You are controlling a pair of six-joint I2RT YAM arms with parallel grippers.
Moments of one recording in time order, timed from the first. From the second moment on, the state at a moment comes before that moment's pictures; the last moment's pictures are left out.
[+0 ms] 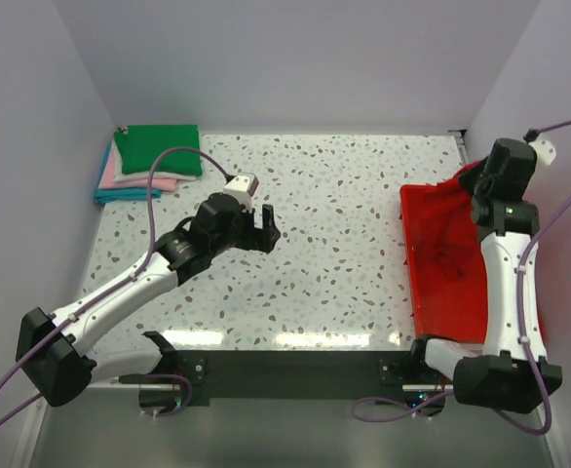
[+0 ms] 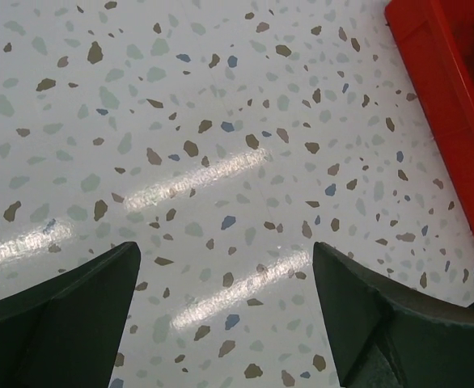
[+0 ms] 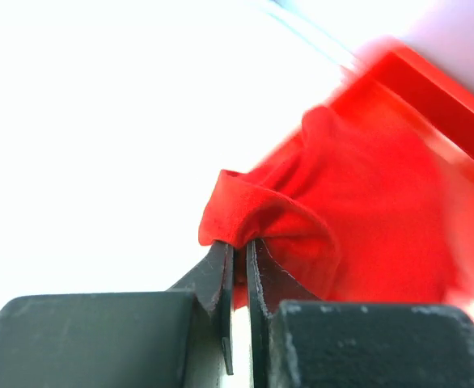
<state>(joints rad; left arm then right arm) -0.70 1.16 0.92 -0.31 -0.10 -0.42 -0.20 1.16 1.25 -0.61 0.28 0.62</state>
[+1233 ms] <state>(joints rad) -0.48 1.04 0.69 -0.33 -0.26 -0.68 0.26 1.43 1.16 -0.57 0.07 0.60</state>
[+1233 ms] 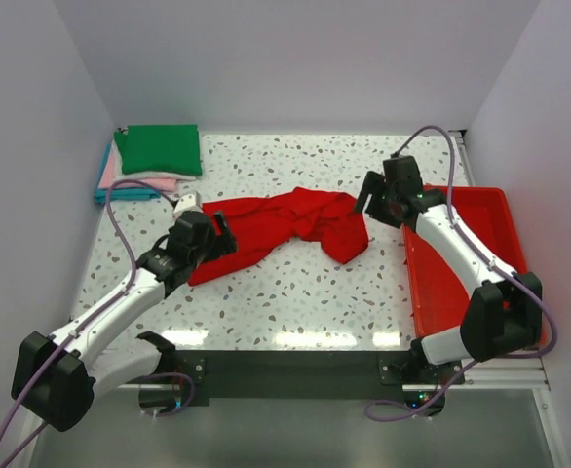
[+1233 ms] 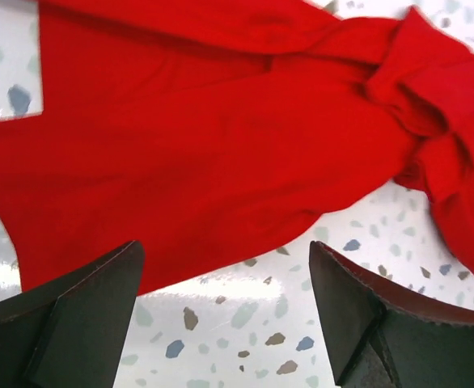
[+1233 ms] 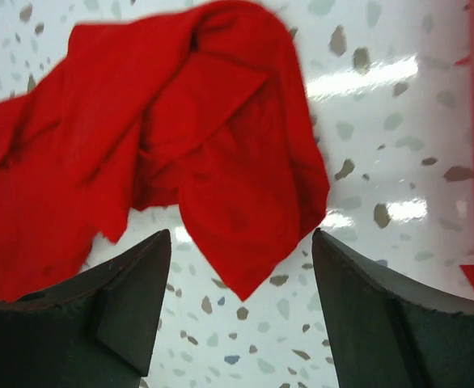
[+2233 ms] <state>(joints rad) -0.46 1.06 0.57 -0.33 -0.48 -0.91 0.69 1.74 1.05 -0.16 0.28 0.81</state>
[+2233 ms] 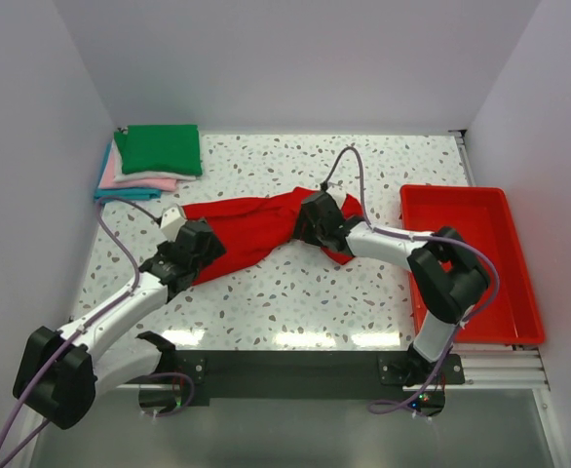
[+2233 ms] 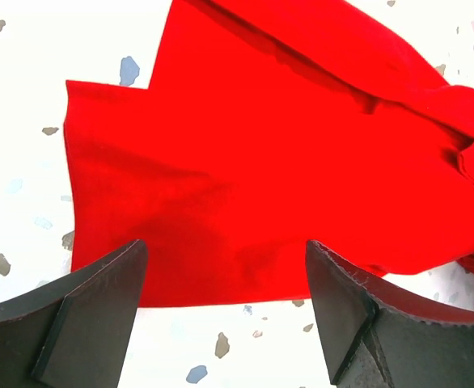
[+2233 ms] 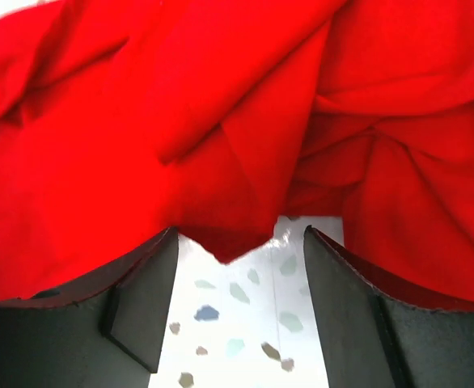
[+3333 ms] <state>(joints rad) -0.41 1.05 0.53 -0.32 -0.44 -0.91 0.54 1.13 0.99 -0.52 0.42 0.65</state>
